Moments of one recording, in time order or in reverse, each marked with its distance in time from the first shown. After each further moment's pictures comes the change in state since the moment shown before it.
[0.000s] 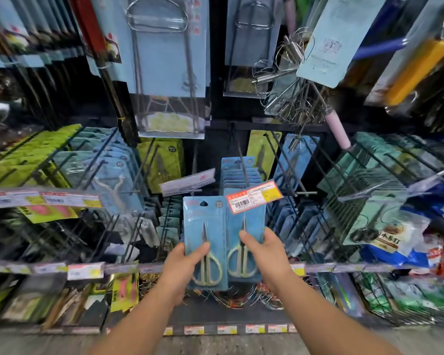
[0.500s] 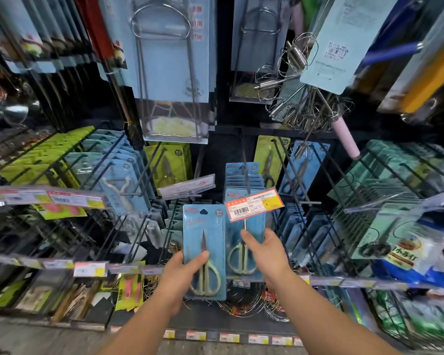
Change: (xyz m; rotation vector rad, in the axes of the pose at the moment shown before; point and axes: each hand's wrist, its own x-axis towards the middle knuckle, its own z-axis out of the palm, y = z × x) left_hand -0.007 -0.005 0.003 0.040 0.059 0.030; right_hand 0.026 -0.005 -0.003 -0.092 -0.021 -0.028
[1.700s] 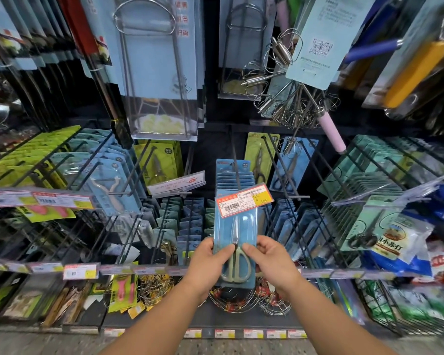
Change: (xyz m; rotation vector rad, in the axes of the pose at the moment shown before) left_hand -0.002 0.012 0.064 0.009 -0.115 0.097; right_hand -0.026 0.003 -0.032 0.084 -0.207 0.033
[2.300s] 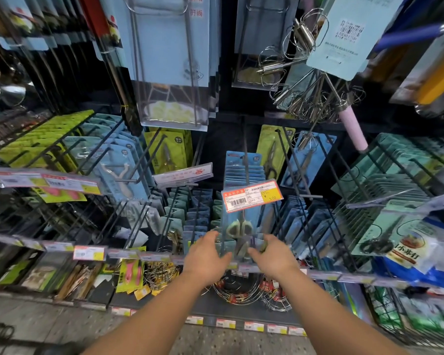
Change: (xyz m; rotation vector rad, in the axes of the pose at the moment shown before) left_hand 0.021 -0.014 -0.013 0.906 0.051 0.037; right_hand 0.032 0.006 -0.005 -0.952 0.065 0.209
